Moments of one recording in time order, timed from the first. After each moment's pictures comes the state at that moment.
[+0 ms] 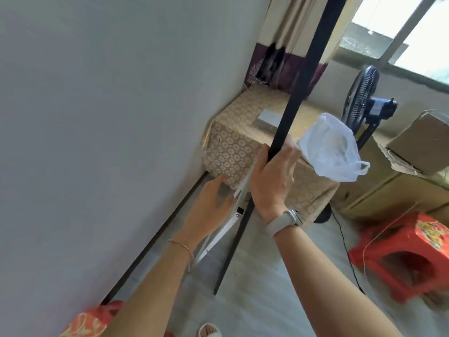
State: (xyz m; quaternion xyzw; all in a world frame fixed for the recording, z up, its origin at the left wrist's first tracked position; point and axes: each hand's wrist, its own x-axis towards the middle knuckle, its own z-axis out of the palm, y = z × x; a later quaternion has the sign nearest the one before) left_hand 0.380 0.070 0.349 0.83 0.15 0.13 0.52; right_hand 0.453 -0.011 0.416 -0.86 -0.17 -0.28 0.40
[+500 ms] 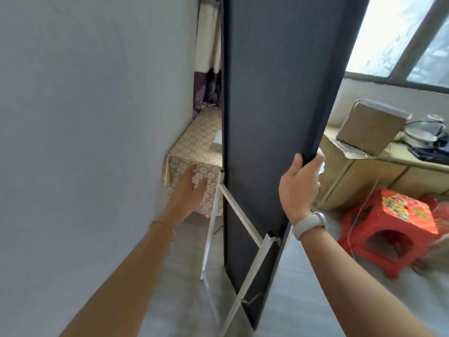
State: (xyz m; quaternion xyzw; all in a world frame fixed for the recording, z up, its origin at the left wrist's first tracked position) left_hand 0.522 0.071 0.411 0.84 0.12 0.11 0.51; right_hand 0.556 -0.121 0.457 -0.83 0.06 -0.34 0.43
